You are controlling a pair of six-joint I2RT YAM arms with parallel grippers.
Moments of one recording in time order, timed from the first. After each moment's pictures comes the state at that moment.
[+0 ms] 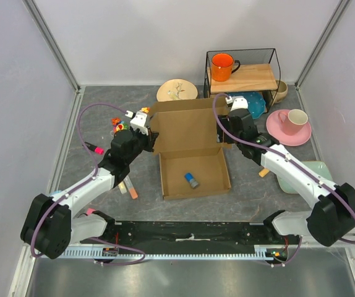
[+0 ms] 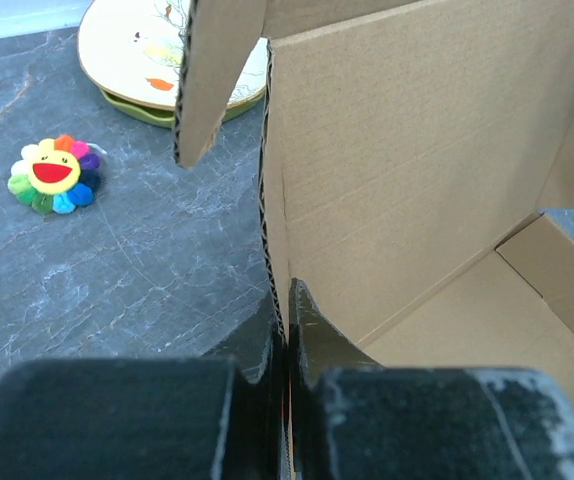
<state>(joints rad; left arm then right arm) -0.46 1.18 0.59 0.38 0.05 -0.13 0.53 1.29 1.01 -0.33 0.30 0.27</state>
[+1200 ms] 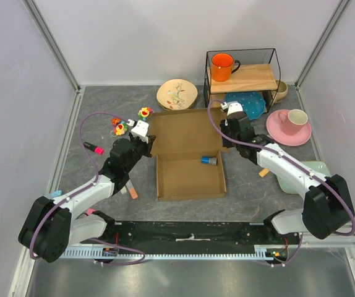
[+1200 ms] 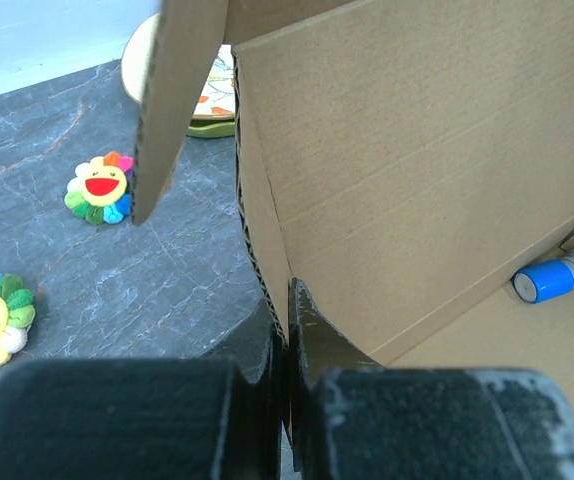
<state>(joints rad) -0.48 1.14 0.47 0.54 -0.01 0.02 0.49 1.37 0.97 -0.27 0.24 0.18</state>
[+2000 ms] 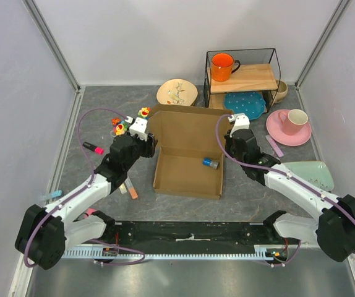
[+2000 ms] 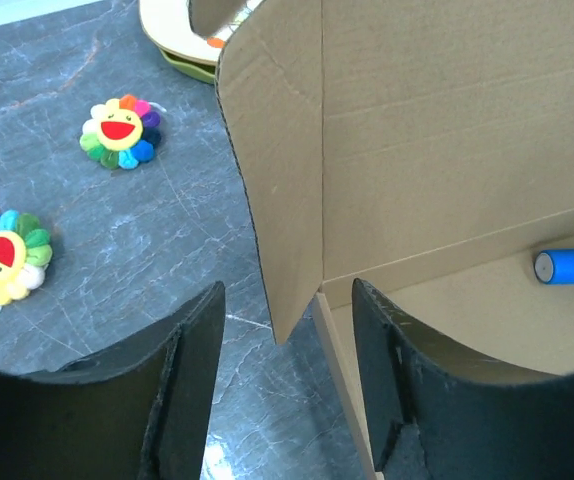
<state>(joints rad) -0.49 1.09 0.54 0.31 -0.08 -0.03 0.56 1.17 0.71 -0.07 0.30 0.24</state>
